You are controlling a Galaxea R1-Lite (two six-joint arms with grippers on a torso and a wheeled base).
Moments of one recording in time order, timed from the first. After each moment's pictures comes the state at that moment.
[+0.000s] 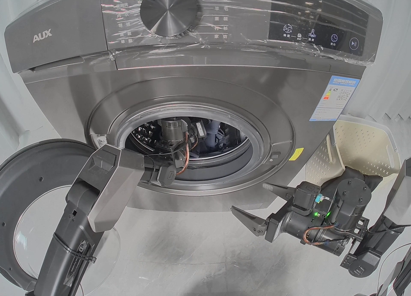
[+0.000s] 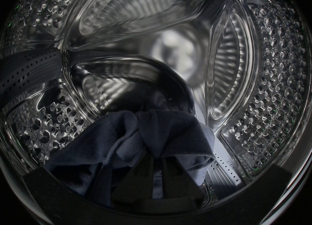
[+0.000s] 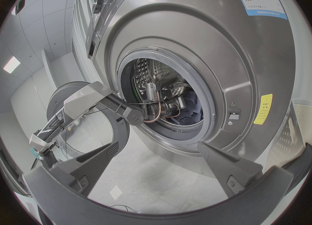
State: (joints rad) left arm -0.46 2.70 -2.00 -0.74 0.29 -0.28; right arm 0.73 1.92 -0.30 -1.54 0.03 0.11
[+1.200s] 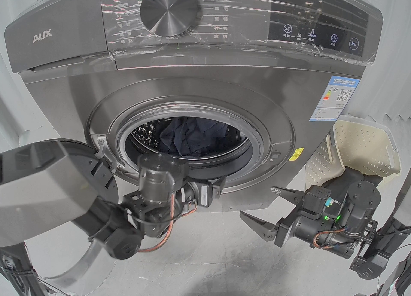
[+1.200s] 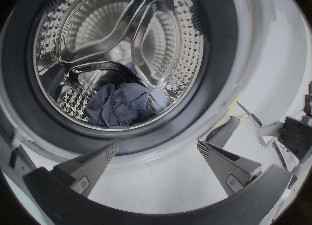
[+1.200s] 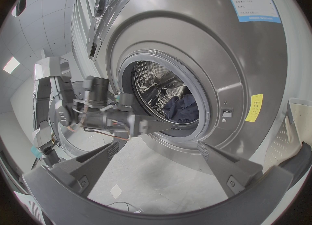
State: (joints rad) left arm -0.69 2.08 -0.81 -1.03 0.23 -0.16; right arm 0.72 1.87 -0.24 -1.54 0.03 0.11
